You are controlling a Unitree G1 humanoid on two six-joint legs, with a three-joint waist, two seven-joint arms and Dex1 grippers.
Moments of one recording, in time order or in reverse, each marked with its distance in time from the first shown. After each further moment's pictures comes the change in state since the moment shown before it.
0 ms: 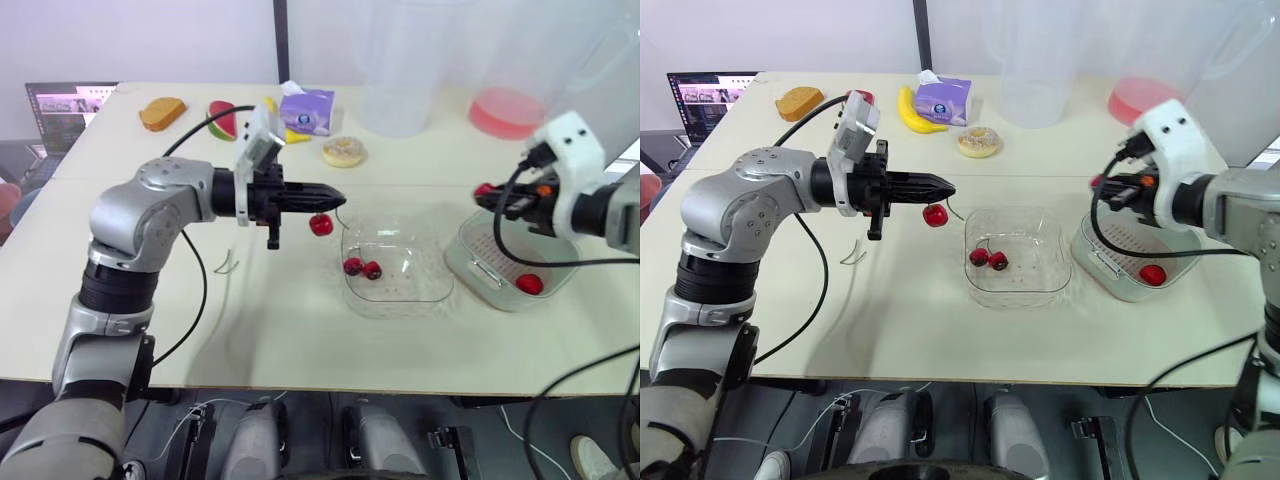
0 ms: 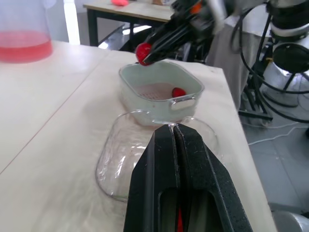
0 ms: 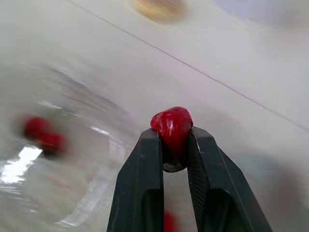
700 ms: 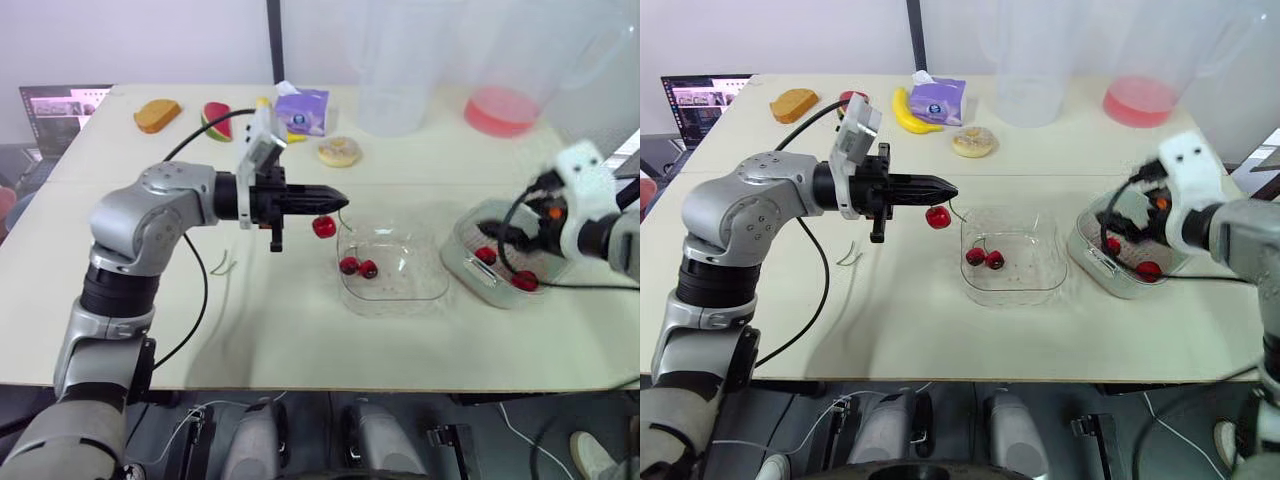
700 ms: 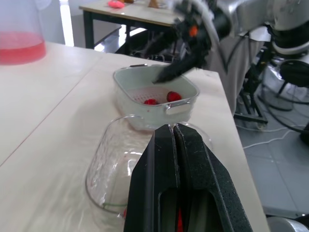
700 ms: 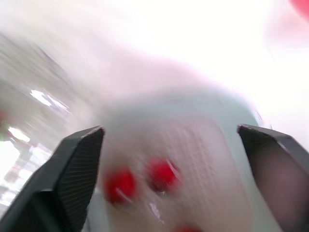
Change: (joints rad) left arm 0.012 -0.006 0.001 -0.011 -0.020 0.008 0.026; right arm -0.028 0.148 -0.140 -0.096 0.086 0.079 0.004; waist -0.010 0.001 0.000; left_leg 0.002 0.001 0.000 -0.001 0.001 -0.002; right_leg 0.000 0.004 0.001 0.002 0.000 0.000
